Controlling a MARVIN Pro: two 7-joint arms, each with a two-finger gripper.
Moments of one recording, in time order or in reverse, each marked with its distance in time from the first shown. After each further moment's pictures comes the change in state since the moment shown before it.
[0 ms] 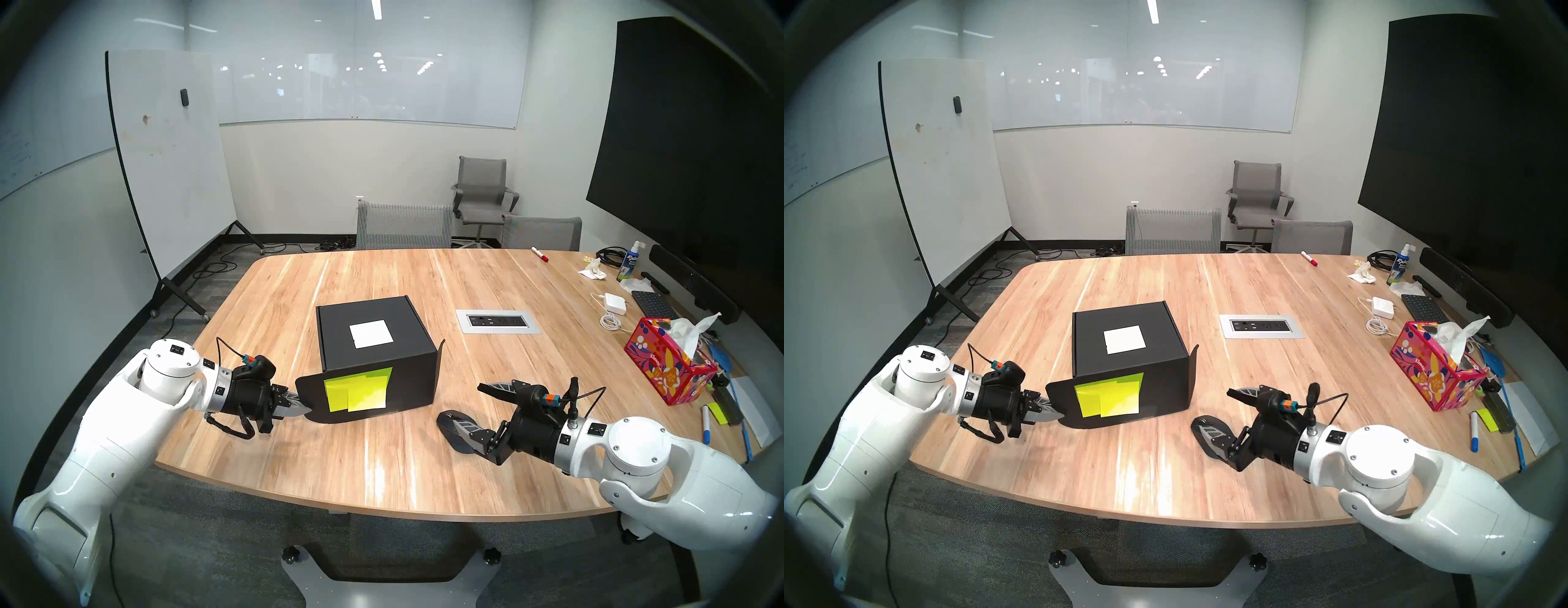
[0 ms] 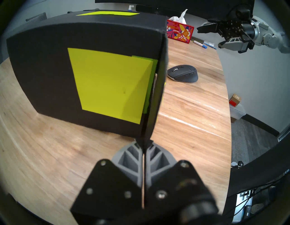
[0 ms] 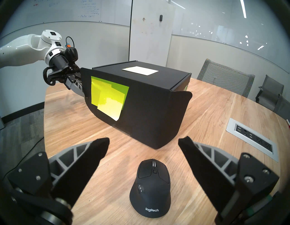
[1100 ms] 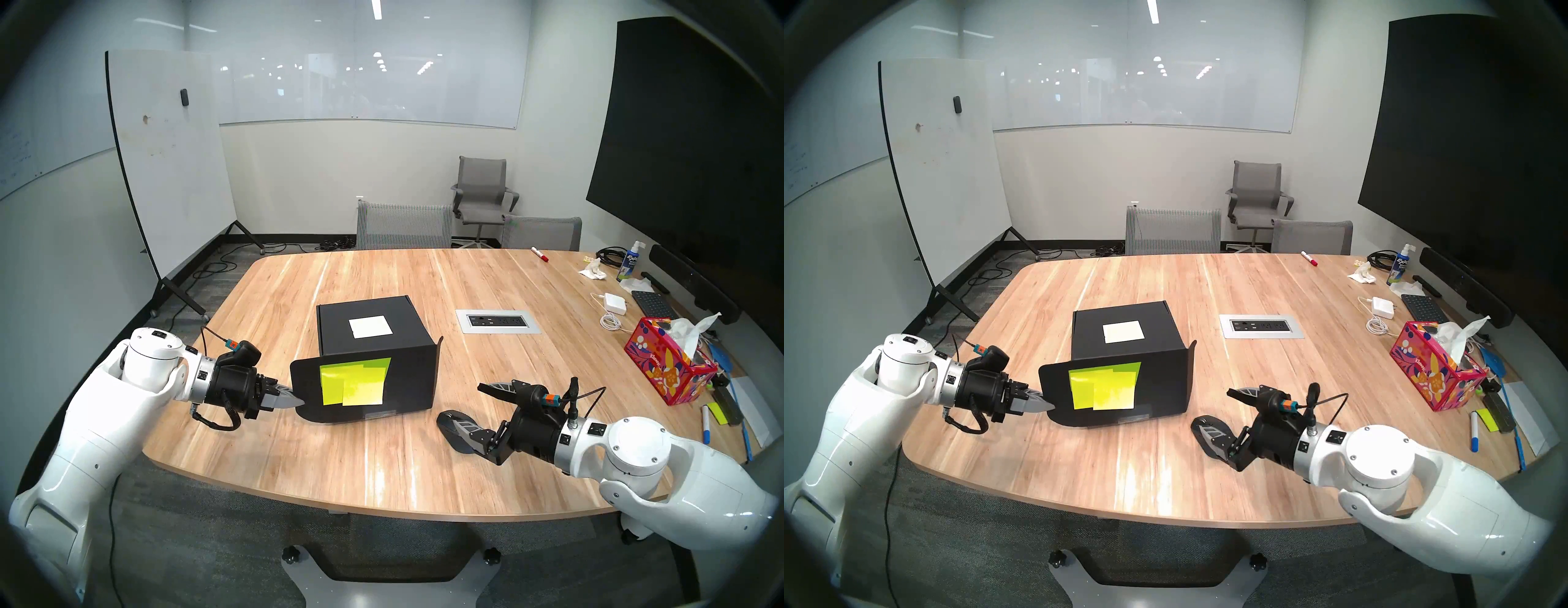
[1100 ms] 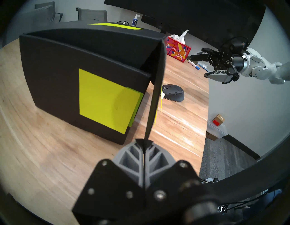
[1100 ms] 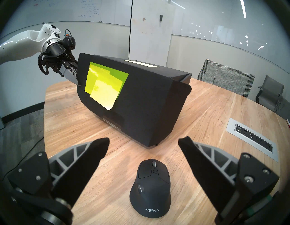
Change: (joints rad) left arm 0.017 0.030 -0.089 -0.053 -0.113 0.201 -0.065; right arm 0.000 0.000 0.000 0.000 0.000 0.000 0.000
